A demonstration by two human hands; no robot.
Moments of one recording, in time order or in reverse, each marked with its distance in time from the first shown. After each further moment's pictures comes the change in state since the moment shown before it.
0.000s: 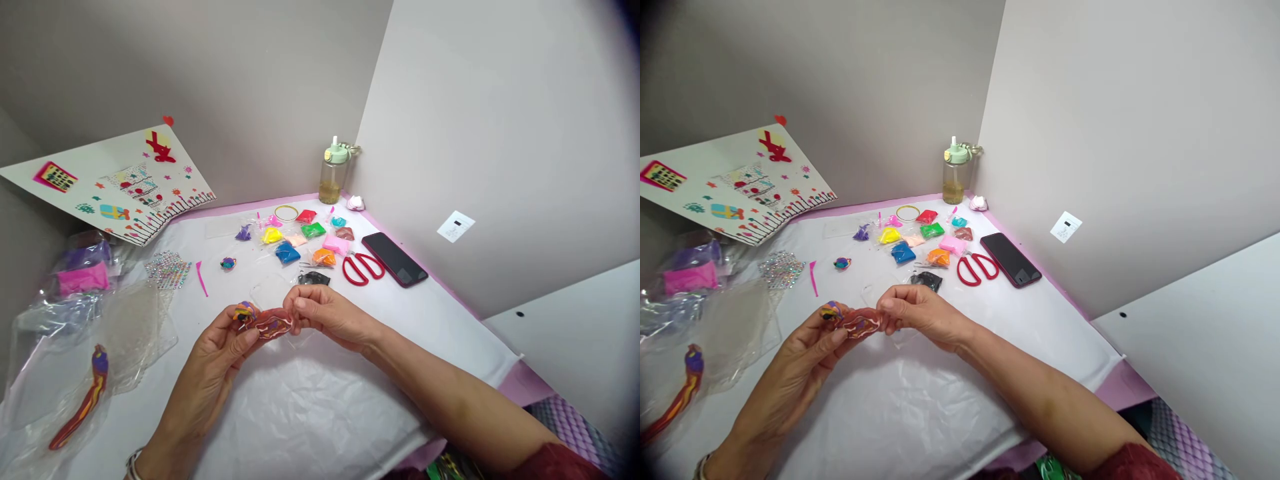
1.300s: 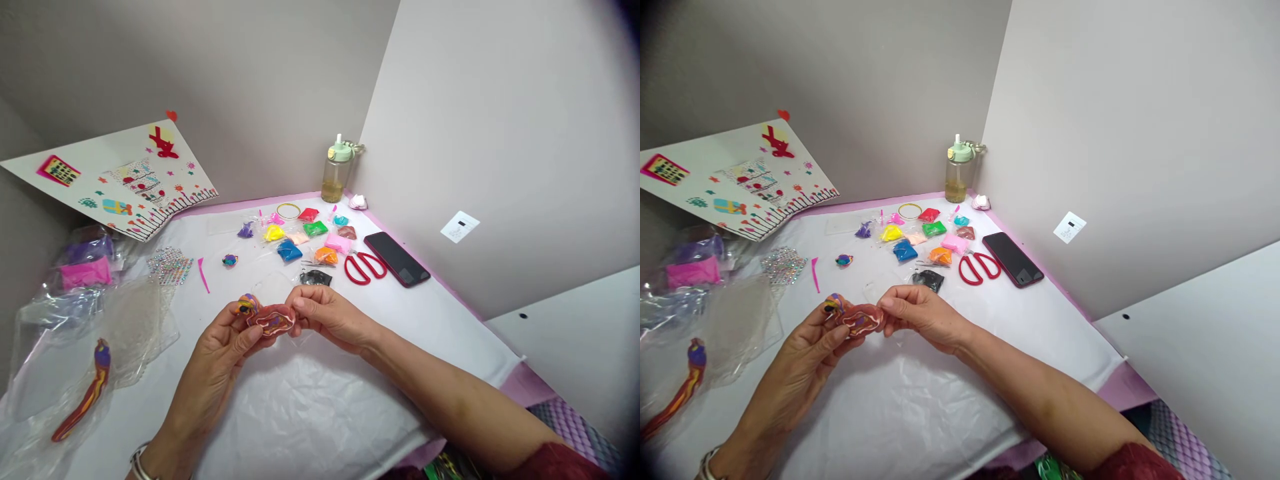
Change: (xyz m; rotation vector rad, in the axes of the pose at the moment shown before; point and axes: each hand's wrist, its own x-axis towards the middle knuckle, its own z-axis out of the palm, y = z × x) left_hand 0.000 0.001 0.004 -0.008 0.012 -0.028; right_hand 0.001 0.005 0.003 0.049 0.011 0.026
